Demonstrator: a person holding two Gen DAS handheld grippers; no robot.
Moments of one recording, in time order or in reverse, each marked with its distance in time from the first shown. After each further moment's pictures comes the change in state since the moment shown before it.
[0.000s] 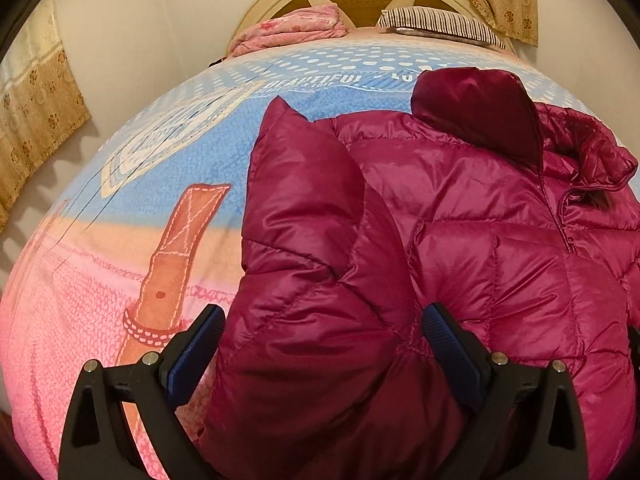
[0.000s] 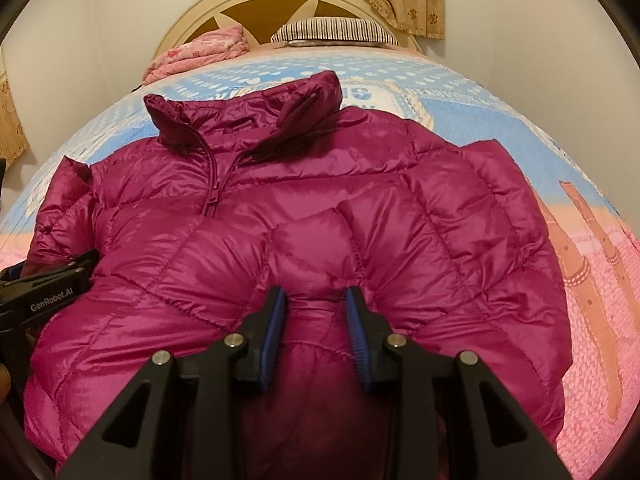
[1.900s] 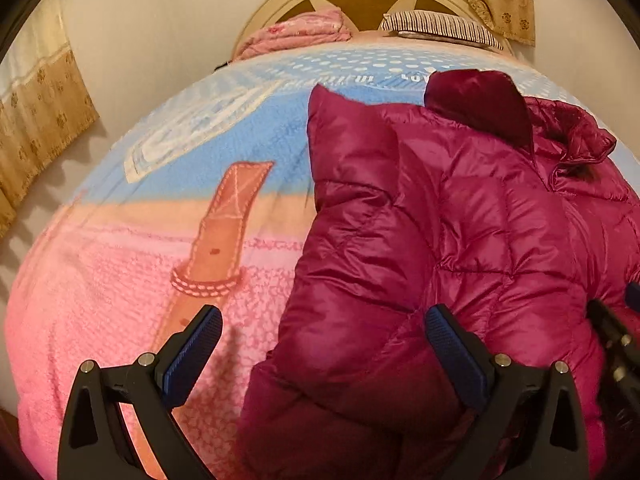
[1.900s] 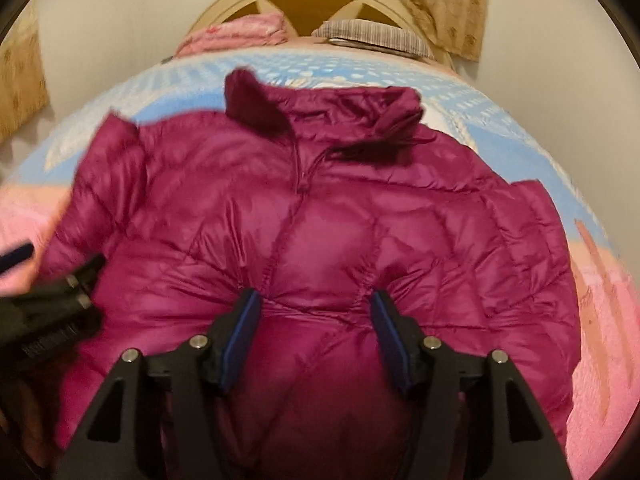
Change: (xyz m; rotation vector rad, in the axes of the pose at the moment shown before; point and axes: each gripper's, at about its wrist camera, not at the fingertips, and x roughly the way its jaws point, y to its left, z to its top) left arm -0.031 0.028 -0.032 0.000 -0.003 0.006; right arm -0.004 0.060 -0.010 -0.173 0.010 -0.013
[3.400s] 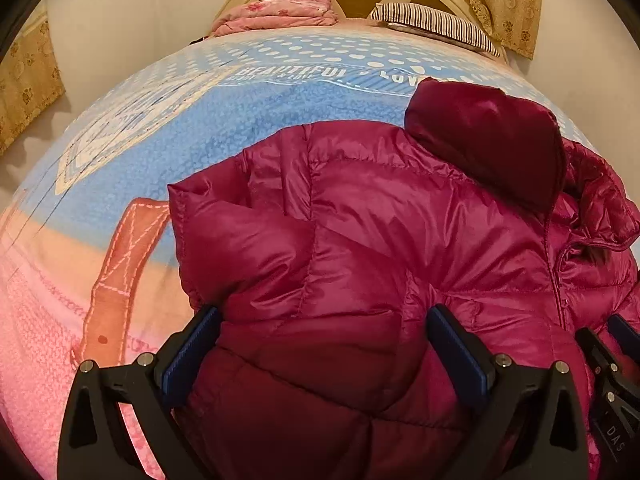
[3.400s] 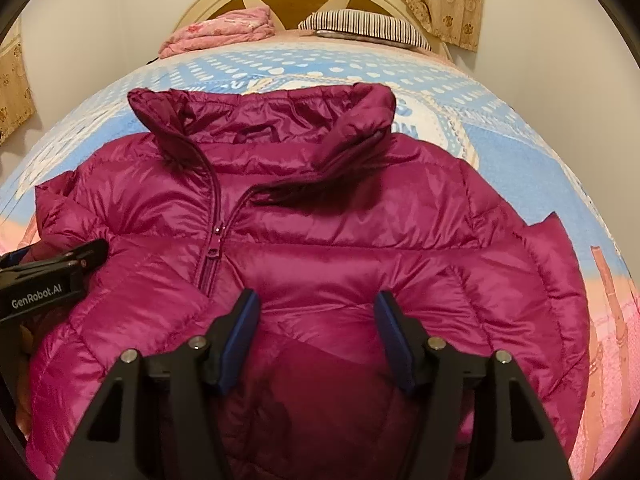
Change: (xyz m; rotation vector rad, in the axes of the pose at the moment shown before) left arm 0.068 -0.023 0.060 -0.068 0.060 -0.145; right arm 0.046 -0.042 0.041 0.053 0.028 0.018
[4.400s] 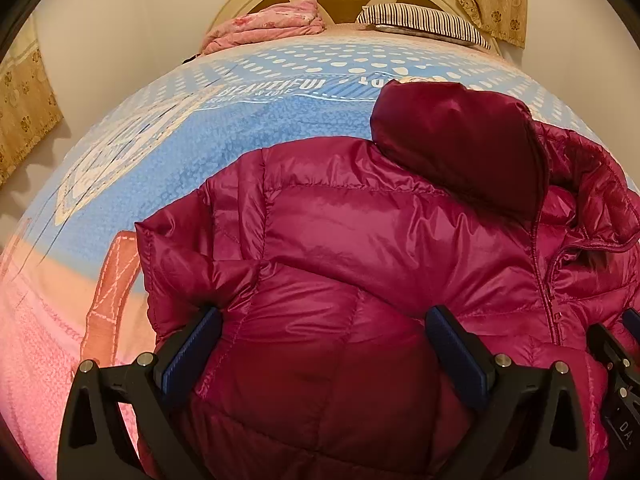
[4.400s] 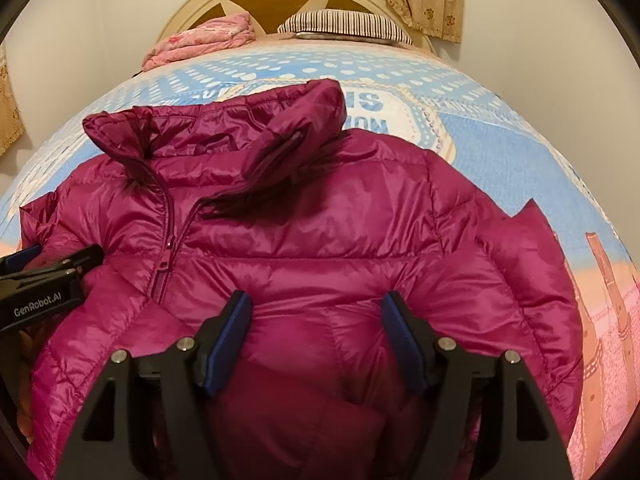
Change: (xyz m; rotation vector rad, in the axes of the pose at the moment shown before) left arm -0.003 -0.031 -0.001 0.077 -0.042 0.041; right arm 0.007 -0.026 -0.004 0.063 -0.016 -0.012
